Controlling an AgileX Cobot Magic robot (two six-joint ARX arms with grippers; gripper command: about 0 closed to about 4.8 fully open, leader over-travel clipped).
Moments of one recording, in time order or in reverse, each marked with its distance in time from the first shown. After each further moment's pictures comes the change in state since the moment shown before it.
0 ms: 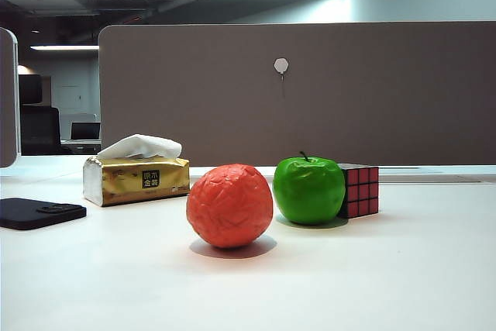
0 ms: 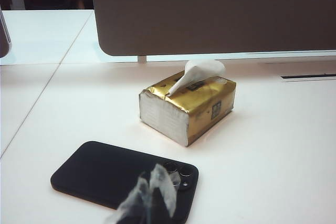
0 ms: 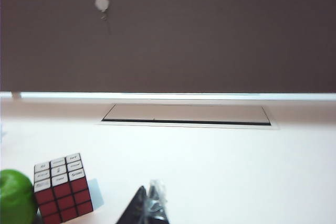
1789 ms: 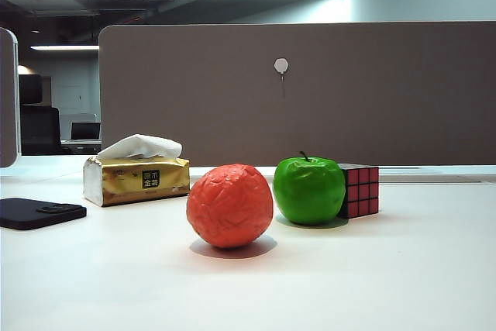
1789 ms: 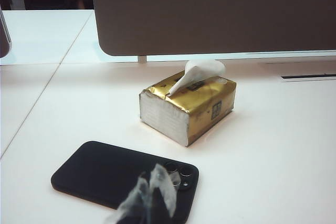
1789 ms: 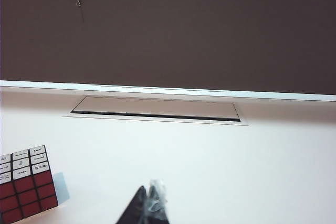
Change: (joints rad) left arm 0.000 0.000 0.000 0.000 0.000 0.000; right arm 0.000 0.000 0.000 -0.022 0.083 -0.075
